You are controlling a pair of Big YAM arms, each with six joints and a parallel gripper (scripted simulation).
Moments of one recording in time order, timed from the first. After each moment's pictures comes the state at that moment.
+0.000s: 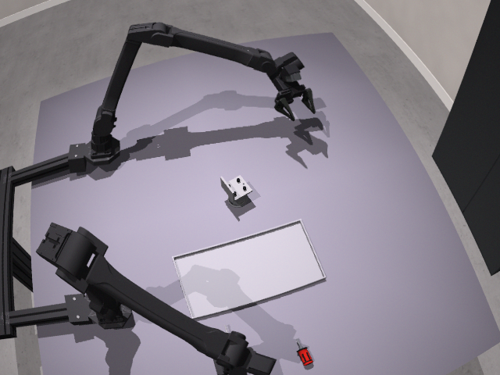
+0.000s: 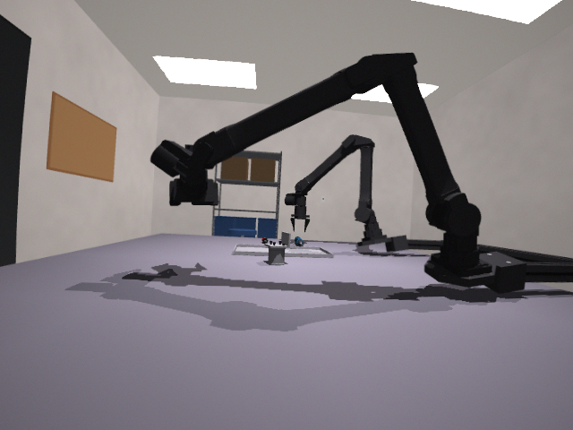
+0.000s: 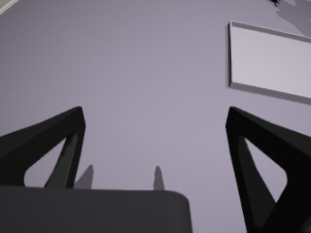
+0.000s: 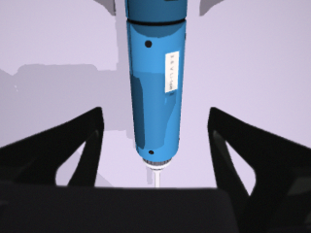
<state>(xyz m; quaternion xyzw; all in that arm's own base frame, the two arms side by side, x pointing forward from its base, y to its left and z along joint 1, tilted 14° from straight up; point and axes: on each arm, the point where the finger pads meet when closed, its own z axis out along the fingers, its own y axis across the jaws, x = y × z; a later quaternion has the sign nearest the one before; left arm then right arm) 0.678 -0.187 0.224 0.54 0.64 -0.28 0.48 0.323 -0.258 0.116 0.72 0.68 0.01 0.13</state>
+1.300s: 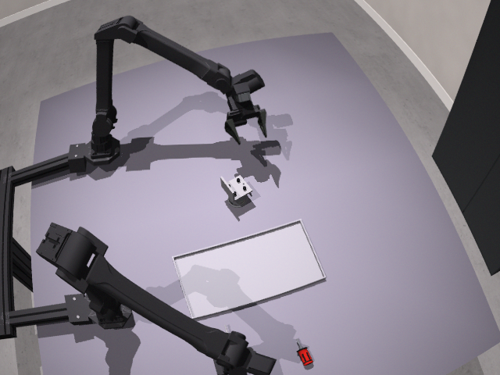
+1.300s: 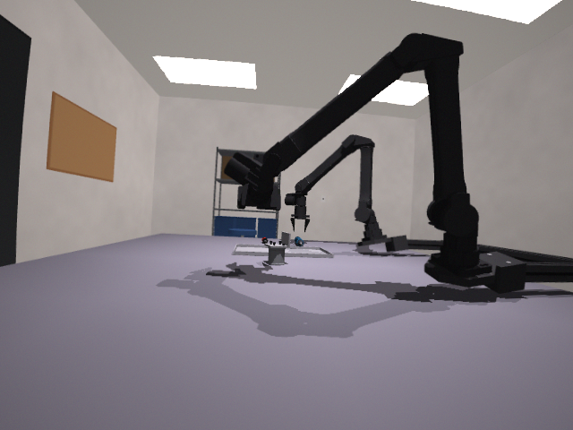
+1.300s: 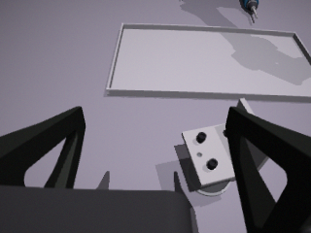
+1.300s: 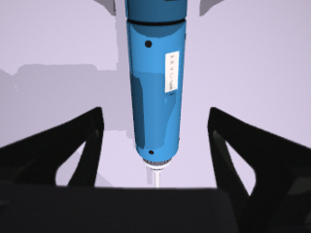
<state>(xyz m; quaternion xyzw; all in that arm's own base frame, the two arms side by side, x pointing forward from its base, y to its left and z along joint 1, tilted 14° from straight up) 0.498 -0.246 0.182 0.60 0.59 -0.31 0.45 0.323 -0.258 0.116 0.72 0.68 0.01 0.13</state>
